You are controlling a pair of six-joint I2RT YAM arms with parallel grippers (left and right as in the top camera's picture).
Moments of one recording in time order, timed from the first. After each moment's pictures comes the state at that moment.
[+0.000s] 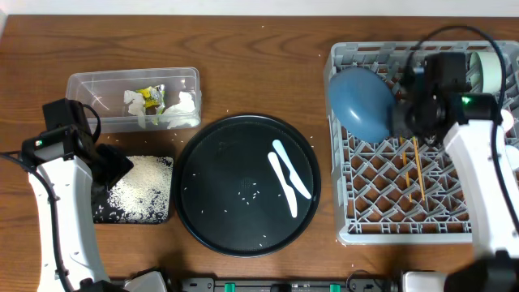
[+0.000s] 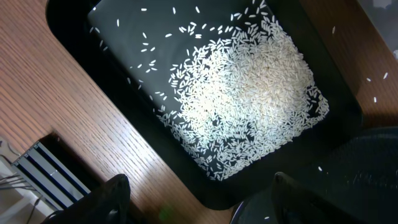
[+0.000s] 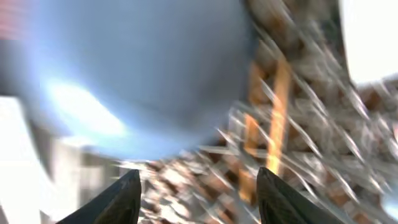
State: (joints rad) left arm 0.37 1.35 1.16 -1.25 -0.11 -0.53; right arm 0.03 1.50 1.34 -0.97 -0.07 -0.07
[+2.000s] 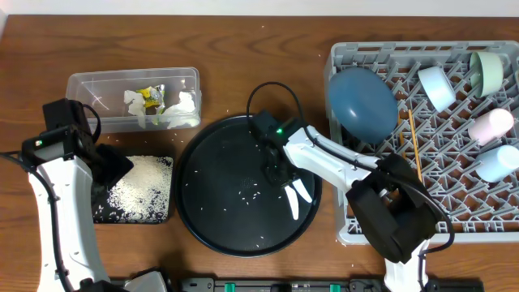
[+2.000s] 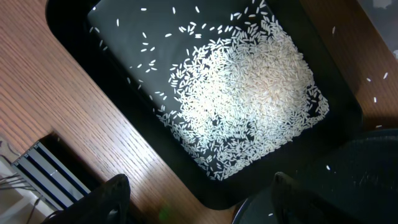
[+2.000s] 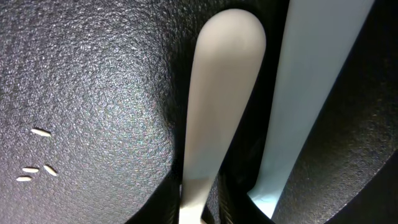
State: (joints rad) left arm 0.37 1.35 1.16 -1.25 -0.11 -0.53; right arm 0.73 2.03 1.36 -0.92 -0.01 0.24
